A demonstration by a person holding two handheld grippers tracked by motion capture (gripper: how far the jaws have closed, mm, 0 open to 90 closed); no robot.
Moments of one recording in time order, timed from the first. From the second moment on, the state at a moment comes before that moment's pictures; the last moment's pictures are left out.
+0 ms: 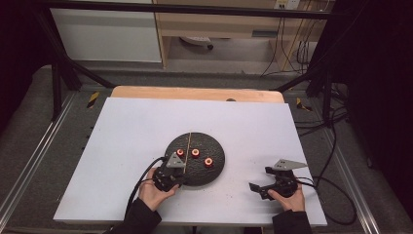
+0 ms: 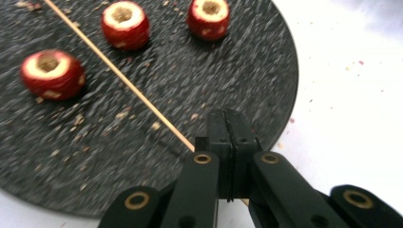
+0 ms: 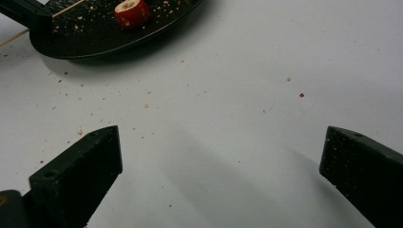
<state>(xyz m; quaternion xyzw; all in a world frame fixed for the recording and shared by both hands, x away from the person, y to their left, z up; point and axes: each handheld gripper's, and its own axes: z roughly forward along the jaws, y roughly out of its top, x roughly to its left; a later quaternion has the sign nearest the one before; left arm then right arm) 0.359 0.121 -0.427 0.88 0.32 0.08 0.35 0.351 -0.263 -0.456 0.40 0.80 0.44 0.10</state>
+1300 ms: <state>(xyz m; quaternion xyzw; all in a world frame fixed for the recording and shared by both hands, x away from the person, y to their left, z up) 0.393 0.128 -0.405 0.86 0.40 0.12 0.27 0.351 -0.263 -0.456 0.40 0.80 0.44 0.09</state>
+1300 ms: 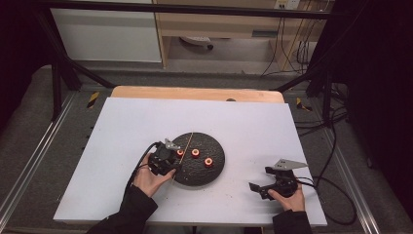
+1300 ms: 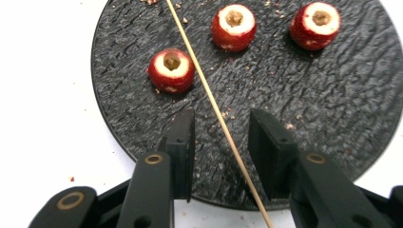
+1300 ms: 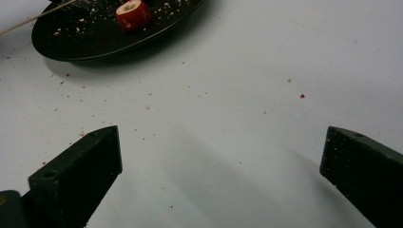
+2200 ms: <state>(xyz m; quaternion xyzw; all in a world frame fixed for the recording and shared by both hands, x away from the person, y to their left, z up) 0.397 0.107 -0.418 0.85 0.45 0.14 0.22 0.351 -0.263 -0.456 0.40 0.80 0.44 0.09</state>
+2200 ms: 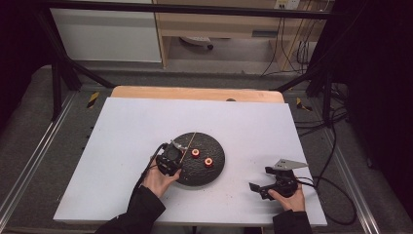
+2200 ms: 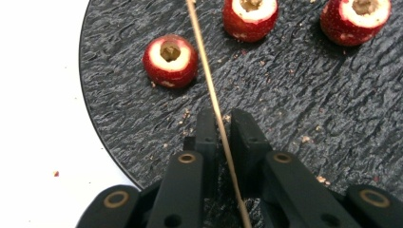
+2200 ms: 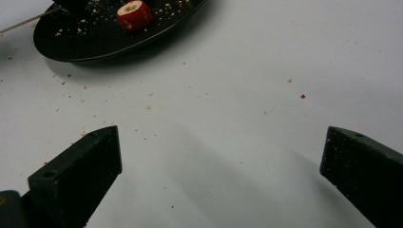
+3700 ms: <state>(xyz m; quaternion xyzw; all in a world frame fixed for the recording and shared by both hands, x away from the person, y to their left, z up) 0.354 0.178 -0.407 0.83 0.36 0.15 0.40 0.351 -0.260 -0.458 0.41 0.80 0.43 0.09</state>
